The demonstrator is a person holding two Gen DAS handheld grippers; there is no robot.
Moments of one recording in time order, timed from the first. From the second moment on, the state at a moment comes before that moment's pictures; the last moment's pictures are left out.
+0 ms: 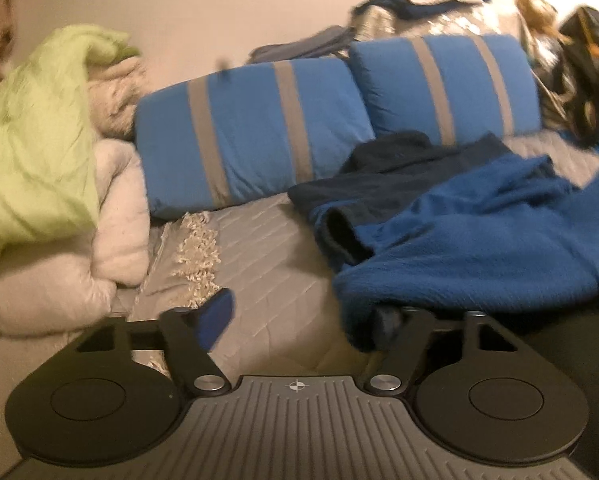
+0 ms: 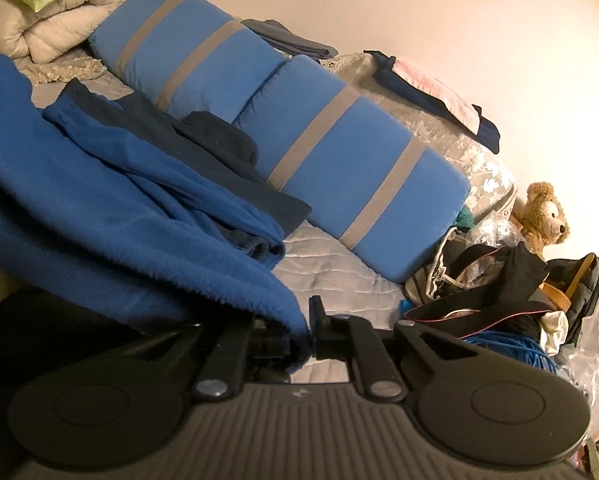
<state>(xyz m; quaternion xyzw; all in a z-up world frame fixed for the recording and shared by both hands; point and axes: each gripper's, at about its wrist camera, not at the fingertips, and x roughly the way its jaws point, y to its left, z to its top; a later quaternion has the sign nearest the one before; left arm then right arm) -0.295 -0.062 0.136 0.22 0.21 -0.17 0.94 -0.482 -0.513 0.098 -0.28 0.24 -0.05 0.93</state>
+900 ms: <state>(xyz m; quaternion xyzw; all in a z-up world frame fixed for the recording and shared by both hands) -0.339 -0.097 0.147 0.54 0.13 -0.21 0.81 -0.488 -0.501 0.131 -0.47 0.23 0.04 0.85</state>
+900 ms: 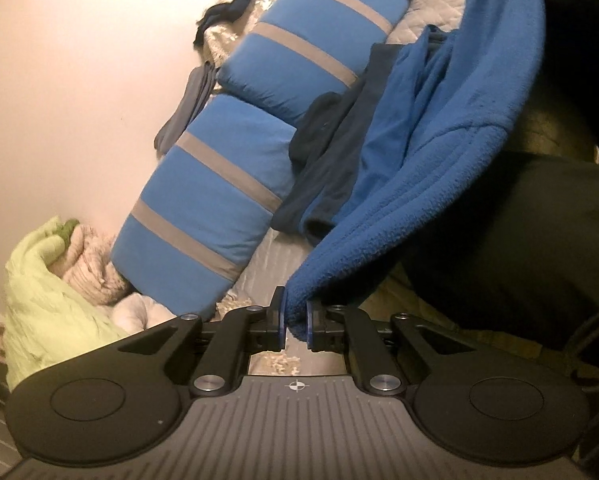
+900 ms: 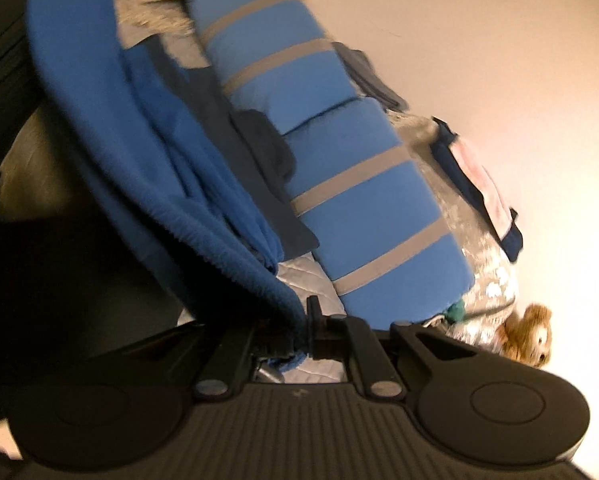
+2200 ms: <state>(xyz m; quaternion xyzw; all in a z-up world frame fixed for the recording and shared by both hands) -0.277 -0.101 0.184 0.53 0.22 -0.34 0.74 -0.430 -0.539 0.185 -0.40 0.39 0.23 0.79</state>
